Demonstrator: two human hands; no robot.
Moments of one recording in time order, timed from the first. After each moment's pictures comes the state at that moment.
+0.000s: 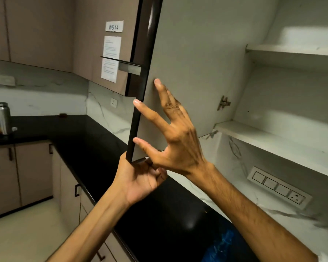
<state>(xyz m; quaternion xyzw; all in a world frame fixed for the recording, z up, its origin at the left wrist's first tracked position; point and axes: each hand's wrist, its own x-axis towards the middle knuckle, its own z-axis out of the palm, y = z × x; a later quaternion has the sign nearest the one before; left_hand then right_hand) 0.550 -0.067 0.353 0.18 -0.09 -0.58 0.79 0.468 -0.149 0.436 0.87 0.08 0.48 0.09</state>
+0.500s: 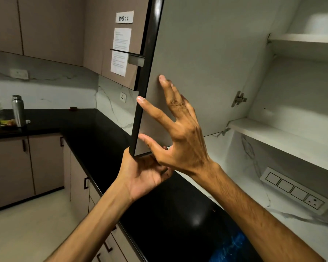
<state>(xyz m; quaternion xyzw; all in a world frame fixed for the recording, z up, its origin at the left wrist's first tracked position) 0.568 -0.068 0.350 0.14 -0.09 -0.58 0.79 0.494 -0.160 0.426 0.87 0.08 0.48 0.07</state>
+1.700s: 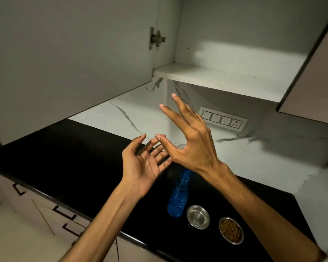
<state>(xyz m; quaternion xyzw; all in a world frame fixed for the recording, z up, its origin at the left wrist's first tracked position) 0.444 -0.182 0.279 0.24 -0.14 -0.67 0.69 0.307 -0.251 0.330 0.86 -0.23 0.45 0.06</state>
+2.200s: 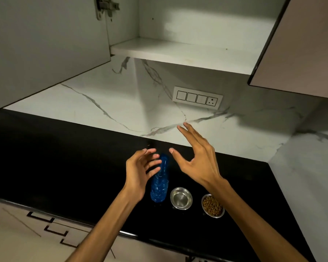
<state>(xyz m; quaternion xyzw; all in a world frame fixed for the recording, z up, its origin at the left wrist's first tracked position) 0.389 -0.241 0.181 0.43 -0.21 -0.62 0.63 0.203 -0.281 0.226 0.80 -0.44 0.39 -0.05</state>
